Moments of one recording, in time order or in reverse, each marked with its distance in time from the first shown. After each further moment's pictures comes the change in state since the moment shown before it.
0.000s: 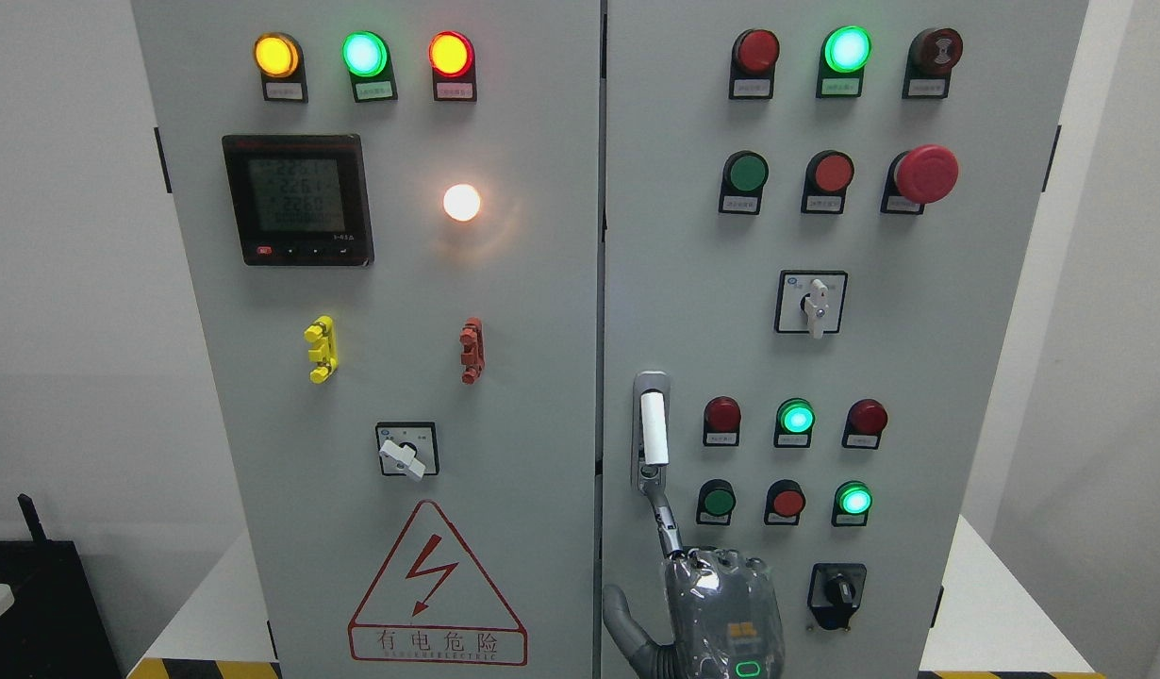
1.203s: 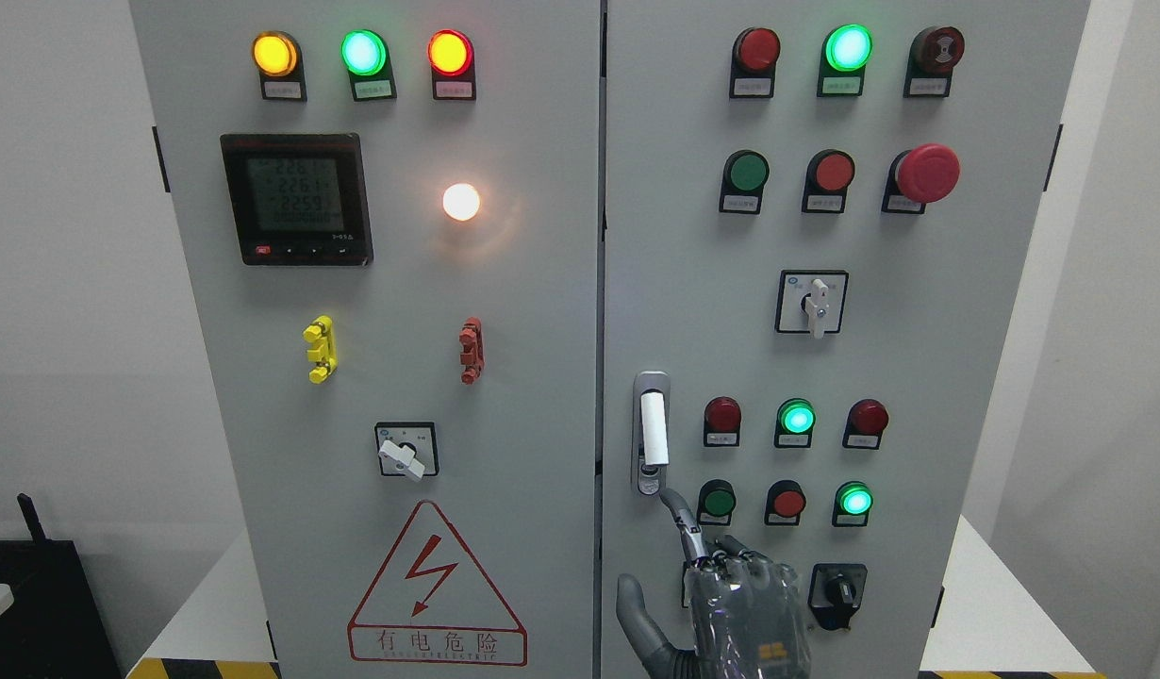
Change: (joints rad) left arm 0.000 0.000 0.000 0.000 0.000 0.000 0.001; right arm 0.062 0.002 -0.036 -0.044 -0.058 -0.112 -0.202
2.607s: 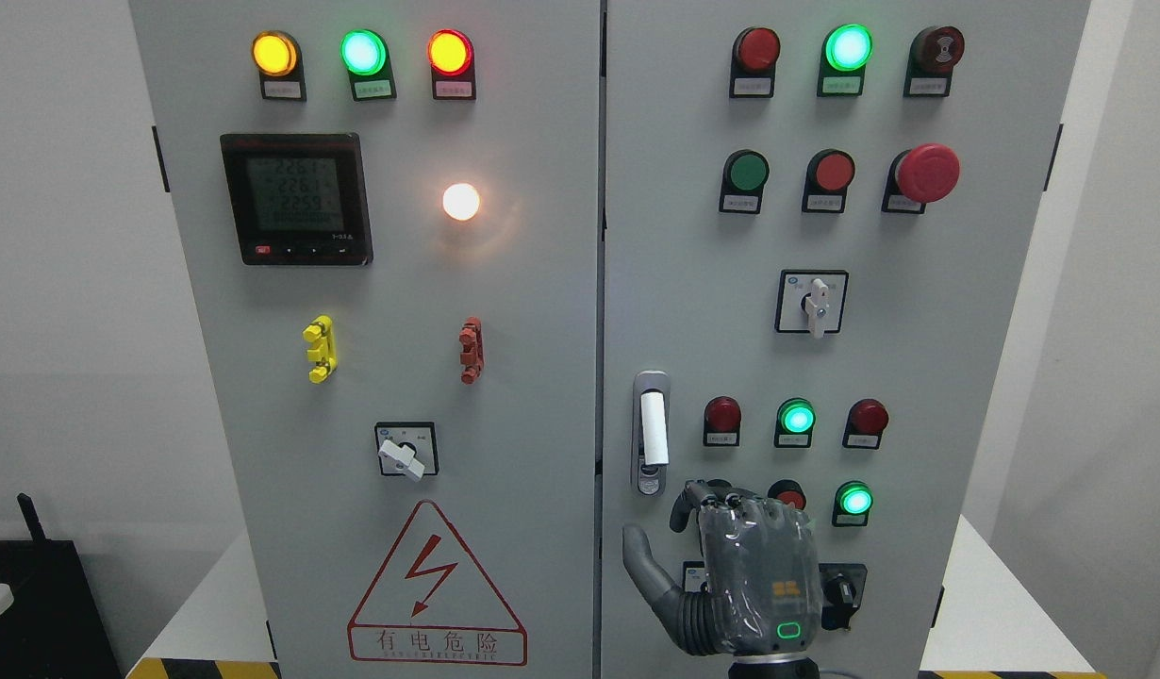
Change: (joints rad) left arm 0.000 0.000 0.000 0.000 0.000 0.000 0.001; right arm -0.105 0.001 -0.012 -0.034 -0.036 0.050 0.114
